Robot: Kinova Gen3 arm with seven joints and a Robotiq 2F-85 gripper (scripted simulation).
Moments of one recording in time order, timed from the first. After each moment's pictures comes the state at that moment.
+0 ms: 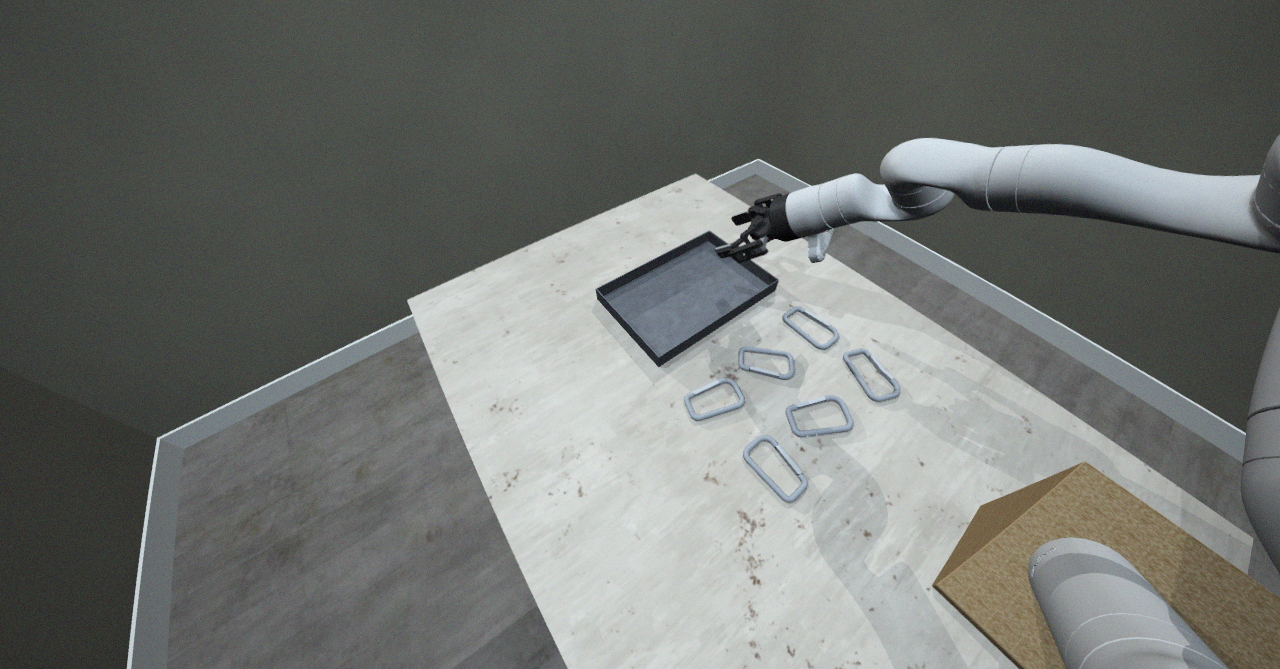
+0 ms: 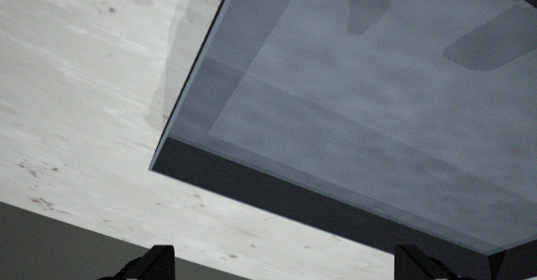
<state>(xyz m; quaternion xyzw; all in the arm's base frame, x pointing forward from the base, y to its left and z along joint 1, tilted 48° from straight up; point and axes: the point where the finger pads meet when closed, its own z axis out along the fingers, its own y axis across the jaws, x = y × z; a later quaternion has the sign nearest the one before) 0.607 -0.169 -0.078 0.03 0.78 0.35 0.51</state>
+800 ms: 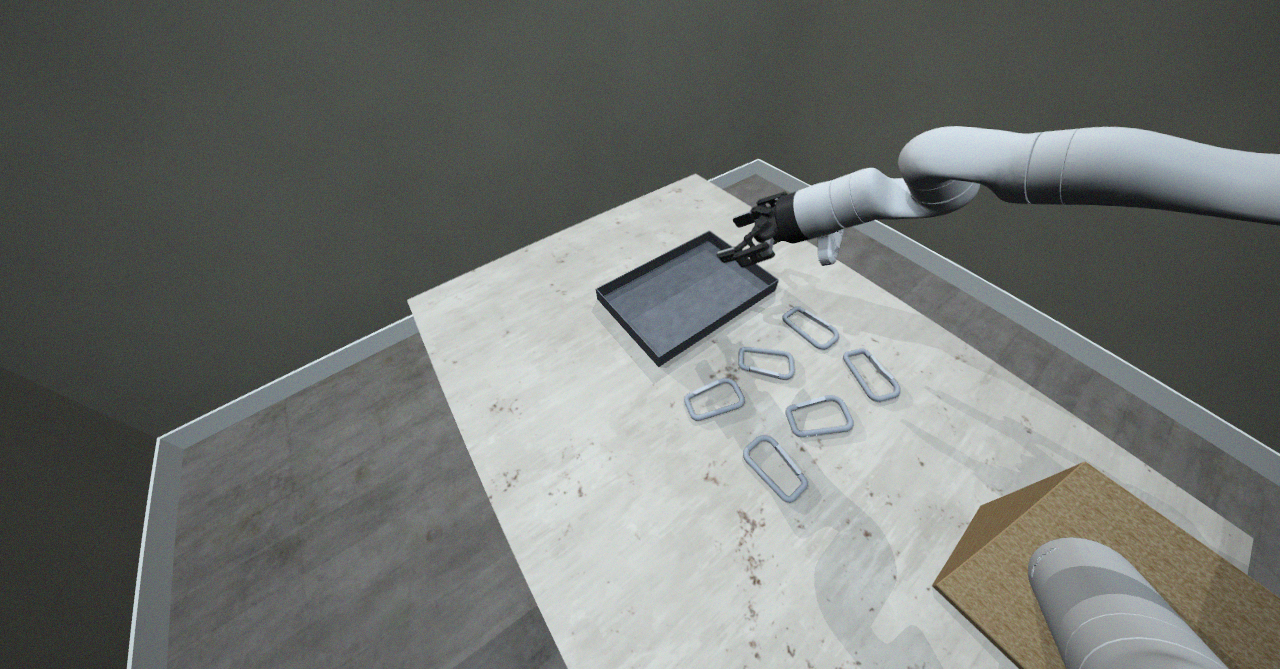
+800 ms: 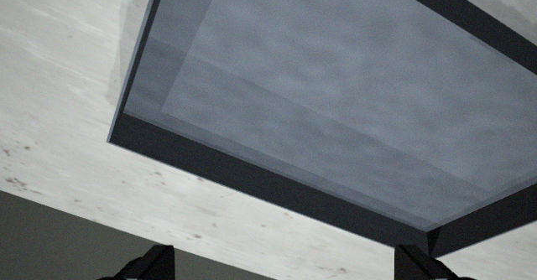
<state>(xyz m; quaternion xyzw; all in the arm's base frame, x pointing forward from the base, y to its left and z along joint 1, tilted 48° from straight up) 0.578 -0.164 -0.037 0.02 0.78 0.36 0.51</state>
